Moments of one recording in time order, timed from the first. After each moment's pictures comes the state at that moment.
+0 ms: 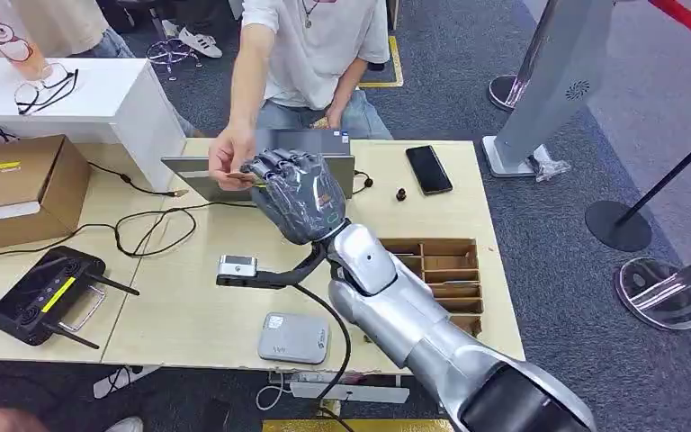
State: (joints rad) left arm -0.21 -0.19 0.56 -0.20 -0.94 0.38 0.07; right arm -0.79 0.24 0.75 -0.72 0.94 -0.69 -0.22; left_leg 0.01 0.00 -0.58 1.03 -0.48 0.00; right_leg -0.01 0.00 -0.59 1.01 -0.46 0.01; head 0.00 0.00
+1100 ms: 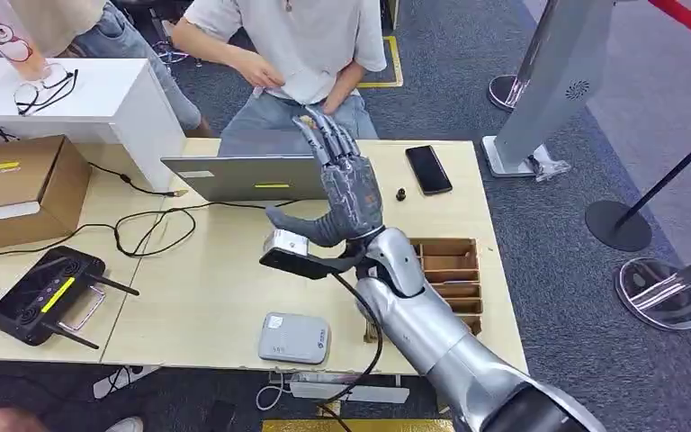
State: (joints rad) left arm -0.21 -0.19 0.55 -0.20 -1.00 0.35 0.07; right arm -0.66 0.16 0.66 -0.92 0.63 -0.61 -0.33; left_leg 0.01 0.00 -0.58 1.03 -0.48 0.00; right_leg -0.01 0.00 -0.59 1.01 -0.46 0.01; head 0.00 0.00
